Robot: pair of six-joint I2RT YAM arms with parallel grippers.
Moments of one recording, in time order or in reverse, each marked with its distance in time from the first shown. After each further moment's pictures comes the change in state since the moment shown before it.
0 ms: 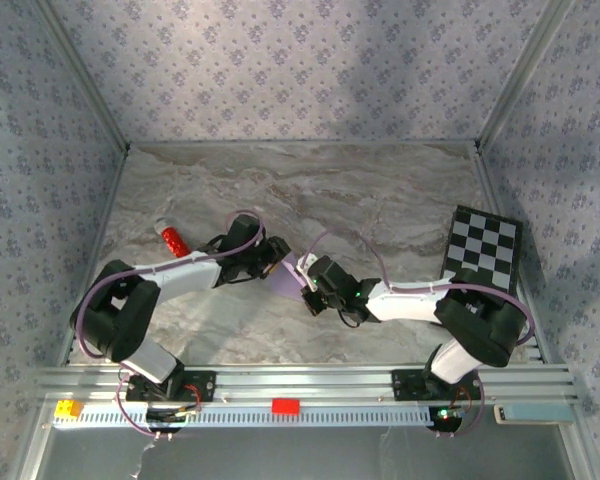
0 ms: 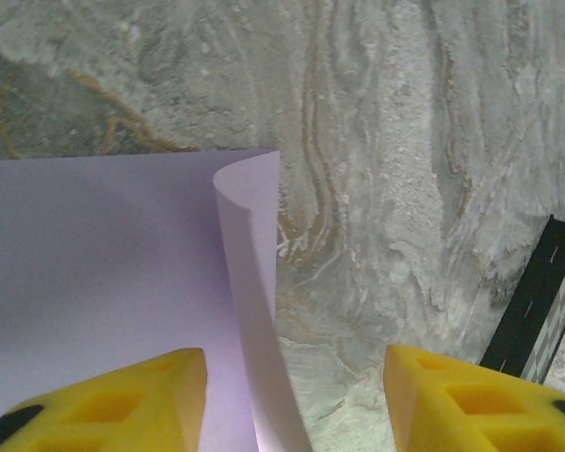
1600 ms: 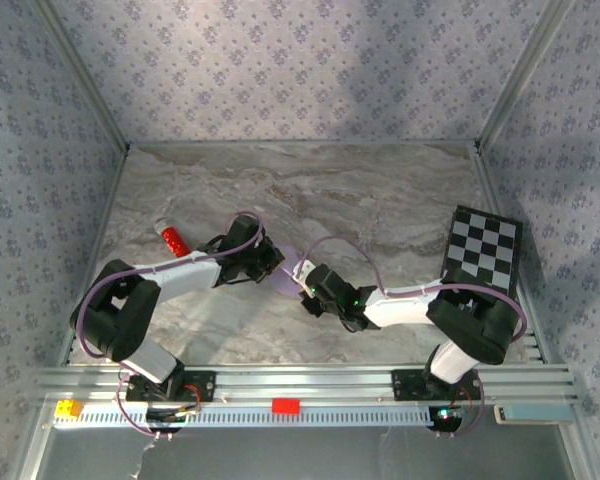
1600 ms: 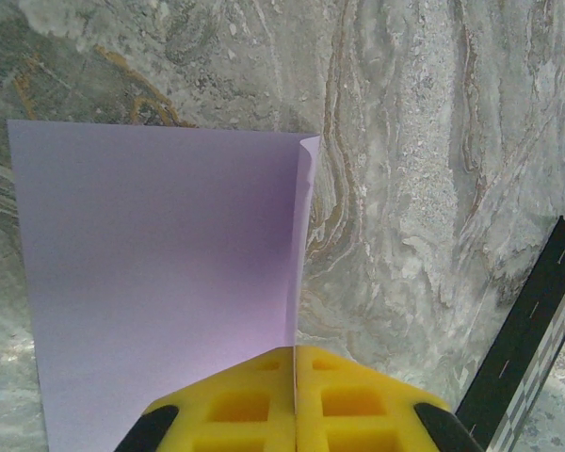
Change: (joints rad) left arm 0.005 0.001 0.000 -0.022 0.014 -0.021; right arm 0.040 0.031 -0.048 0.121 0.110 -0.130
